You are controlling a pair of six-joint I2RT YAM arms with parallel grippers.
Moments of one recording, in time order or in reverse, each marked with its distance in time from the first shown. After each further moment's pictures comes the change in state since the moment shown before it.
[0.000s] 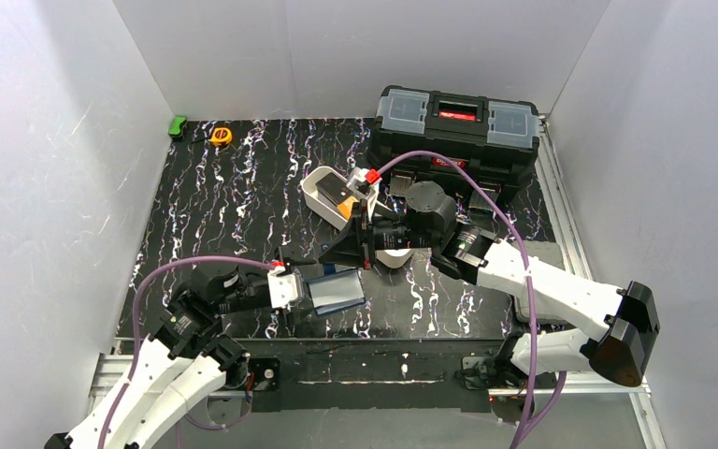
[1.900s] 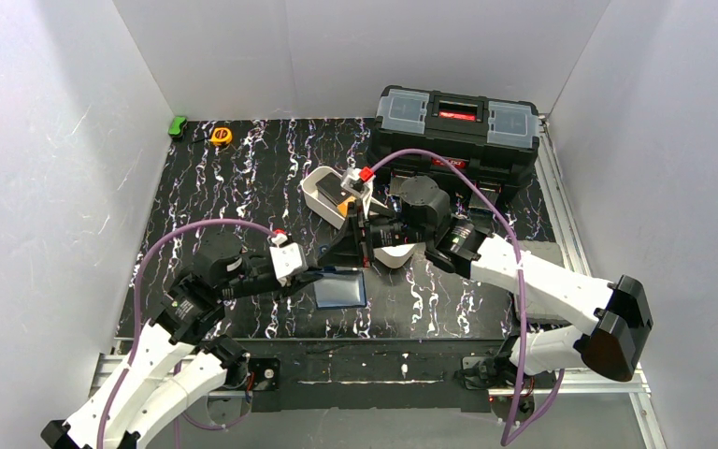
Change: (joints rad) left arm 0.000 0.126 0.133 -0.006 -0.036 -0.197; right arm -0.024 0.046 0.021 -0.003 -0.103 0.018
